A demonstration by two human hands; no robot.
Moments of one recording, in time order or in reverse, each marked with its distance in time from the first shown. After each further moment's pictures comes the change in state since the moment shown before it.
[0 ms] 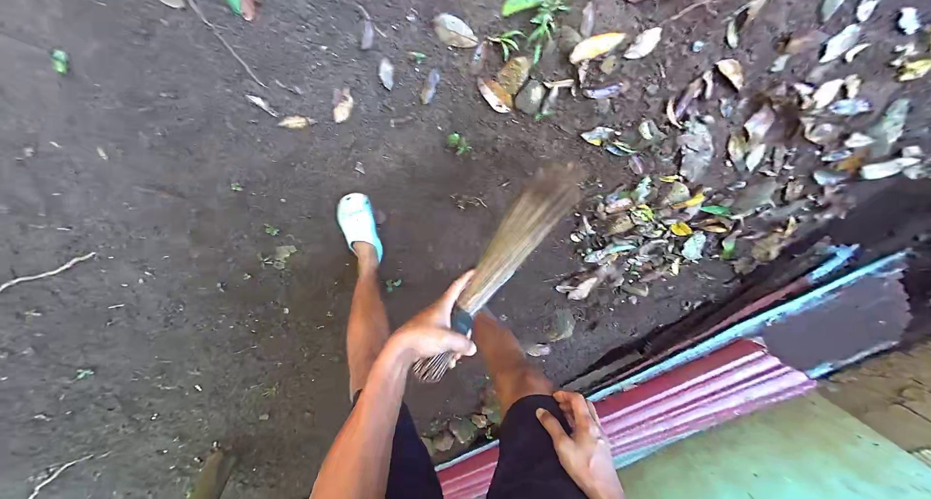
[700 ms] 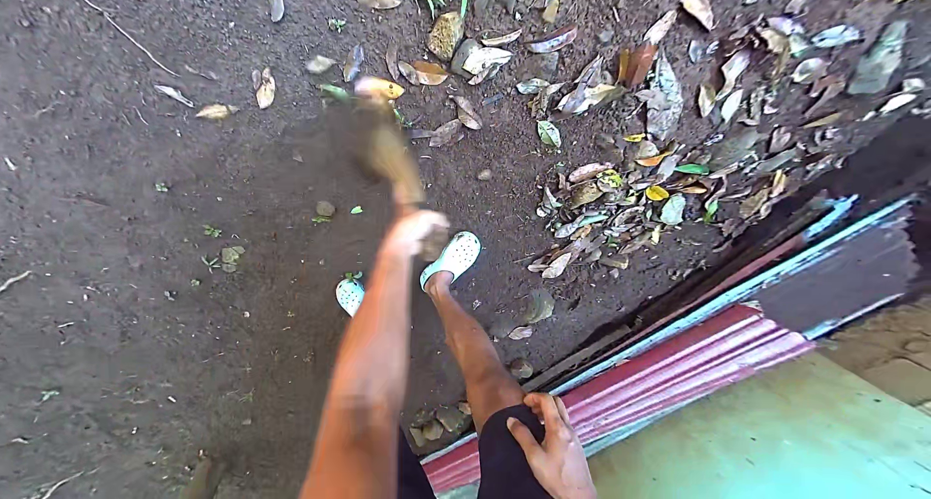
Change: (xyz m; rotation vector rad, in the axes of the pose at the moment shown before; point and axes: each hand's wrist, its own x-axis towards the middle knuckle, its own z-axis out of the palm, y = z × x) left_hand 0.228 -0.003 0.018 -0.119 0.632 -0.049; right_hand 0.013 0.109 -0.025 0.003 -0.058 -0.064
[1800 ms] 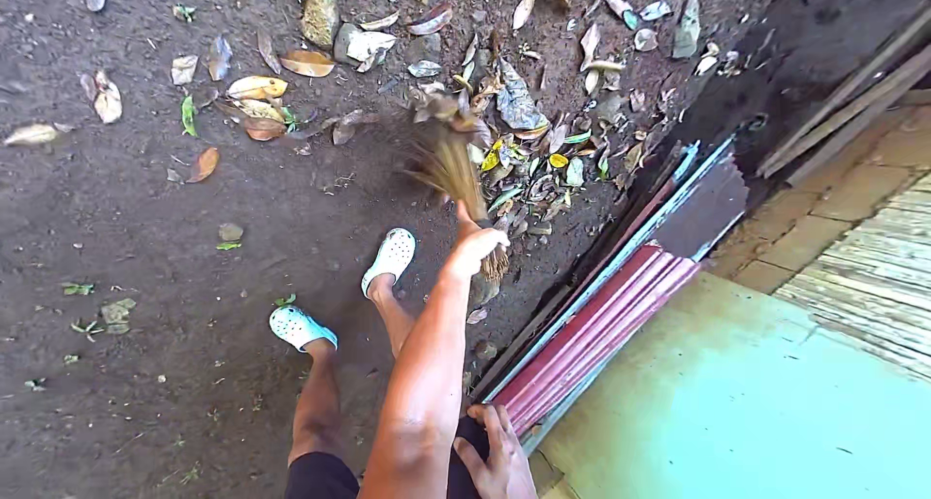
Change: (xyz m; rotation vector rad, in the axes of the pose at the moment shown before) left_hand -0.027 -0.093 0.241 0.104 -0.379 -0.042; right_hand -0.042 0.020 0.038 0.066 -0.001 0.133
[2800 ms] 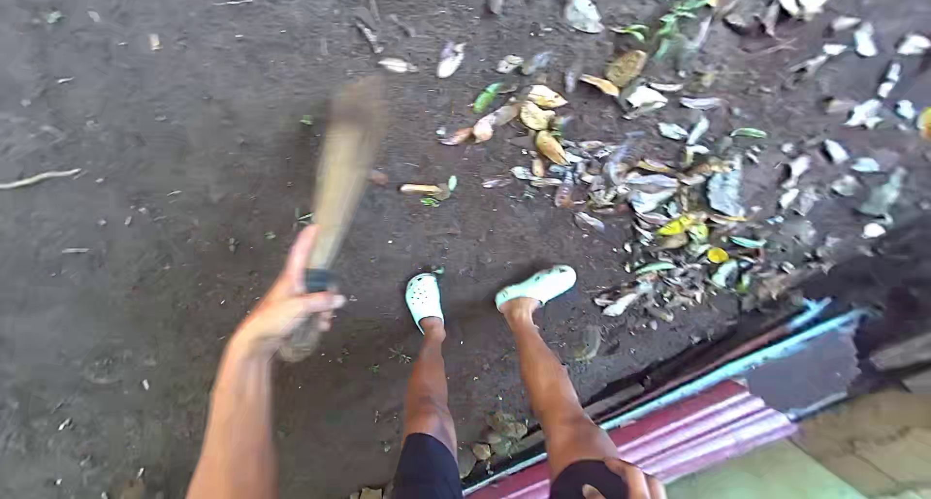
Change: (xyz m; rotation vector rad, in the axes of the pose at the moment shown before) left_hand -0.451 -0.146 -0.646 -0.092 0.290 0.322; right_hand -0.094 -0.161 0.148 -0.586 -0.130 0.290
